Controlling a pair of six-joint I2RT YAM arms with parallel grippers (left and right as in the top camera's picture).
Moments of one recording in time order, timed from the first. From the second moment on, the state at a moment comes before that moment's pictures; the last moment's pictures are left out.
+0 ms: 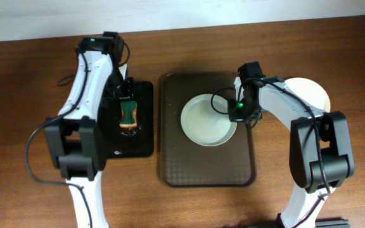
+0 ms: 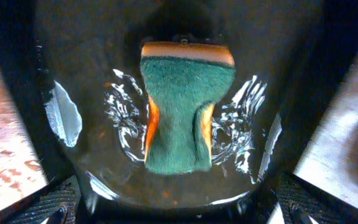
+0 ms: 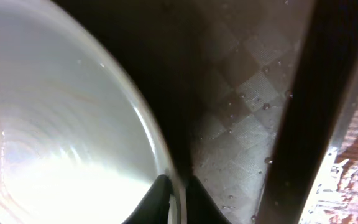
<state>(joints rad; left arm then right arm) -0.15 2.29 2.13 -1.47 0.04 -0.17 0.12 1.97 1.28 -0.74 -0.17 0.15</state>
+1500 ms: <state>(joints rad) 0.09 1.46 2.13 -1.51 0.03 -0.17 0.93 1.94 1.73 -0.39 0.90 -0.40</state>
